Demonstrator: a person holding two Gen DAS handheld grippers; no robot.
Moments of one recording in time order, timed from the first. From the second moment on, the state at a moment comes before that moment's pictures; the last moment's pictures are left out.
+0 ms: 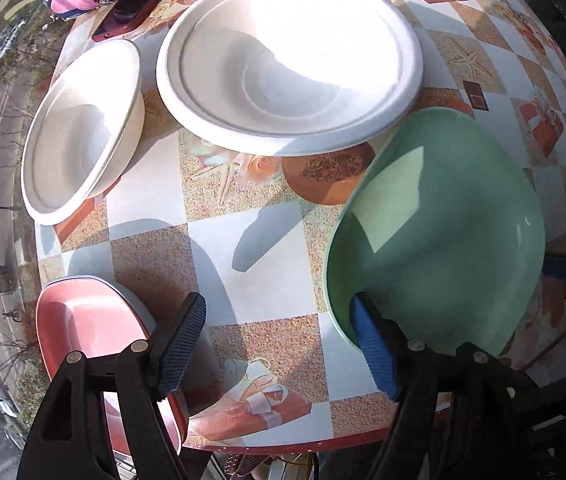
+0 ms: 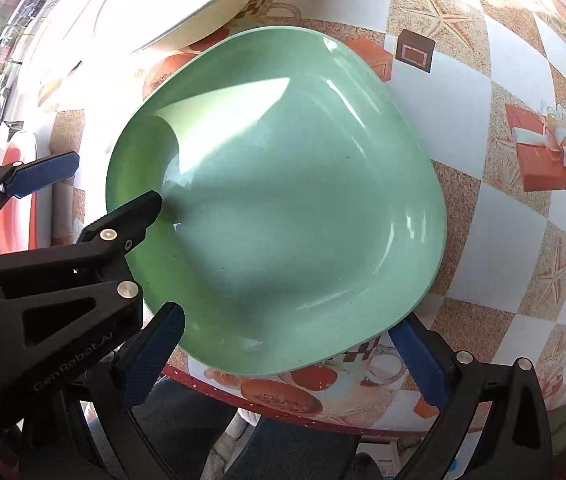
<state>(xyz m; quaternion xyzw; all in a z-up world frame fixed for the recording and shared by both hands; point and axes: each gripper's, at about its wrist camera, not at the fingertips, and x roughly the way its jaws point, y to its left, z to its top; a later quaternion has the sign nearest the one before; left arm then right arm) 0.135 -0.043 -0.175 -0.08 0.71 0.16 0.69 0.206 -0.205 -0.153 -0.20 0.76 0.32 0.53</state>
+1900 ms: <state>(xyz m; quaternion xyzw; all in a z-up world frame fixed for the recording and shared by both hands) 0.144 -0.011 -0.234 -0.15 0.73 0.13 0.66 0.255 -0.208 -0.179 -0.14 0.82 0.16 0.53</state>
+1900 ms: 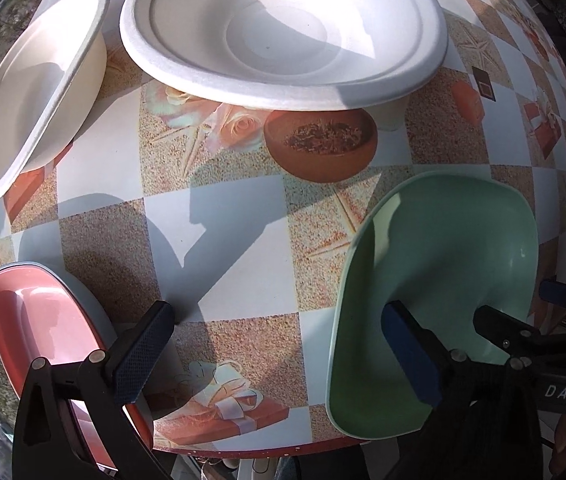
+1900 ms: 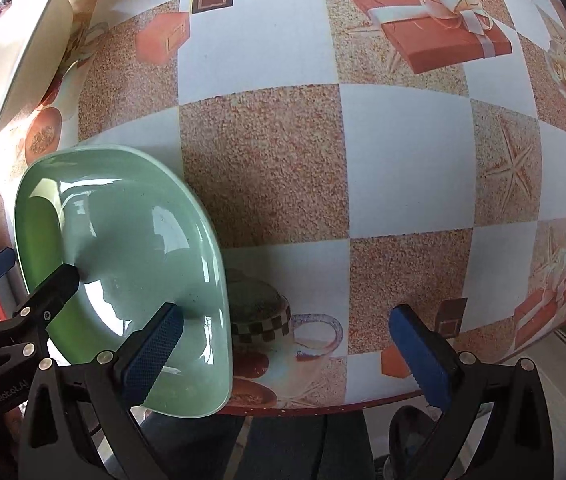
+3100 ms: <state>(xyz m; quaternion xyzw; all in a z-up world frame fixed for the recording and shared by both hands) 0.123 -0.109 -0.196 -0.06 0.73 0.05 0.68 0.208 -0.170 -0.137 -0.17 0.80 0.23 0.53</state>
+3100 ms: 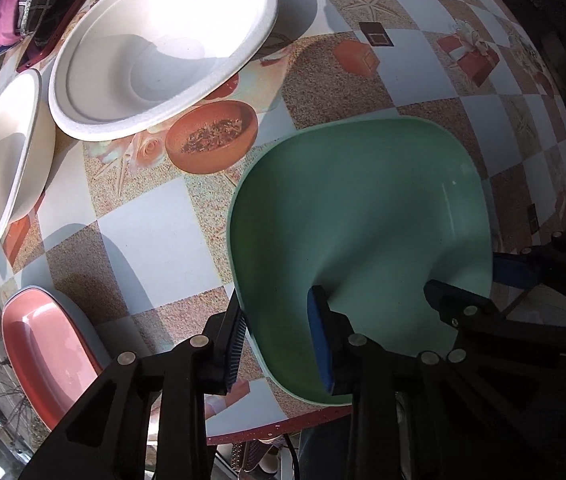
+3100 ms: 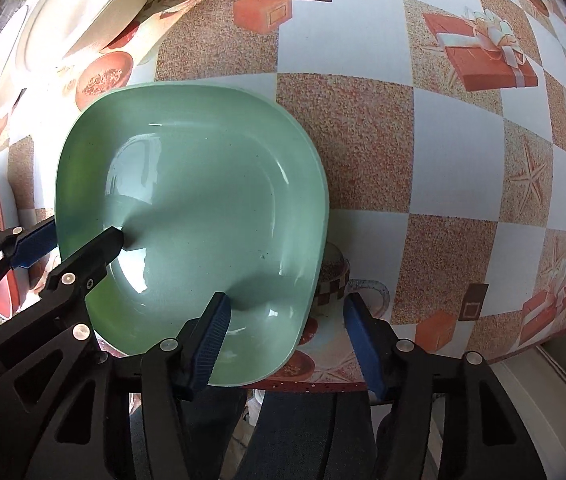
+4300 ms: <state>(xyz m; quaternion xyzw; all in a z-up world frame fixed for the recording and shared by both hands) 0.043 -0.096 -0.130 -0.09 0.68 0.06 0.72 0.179 -0.173 -0.083 -0.17 0.79 0.25 0.53</state>
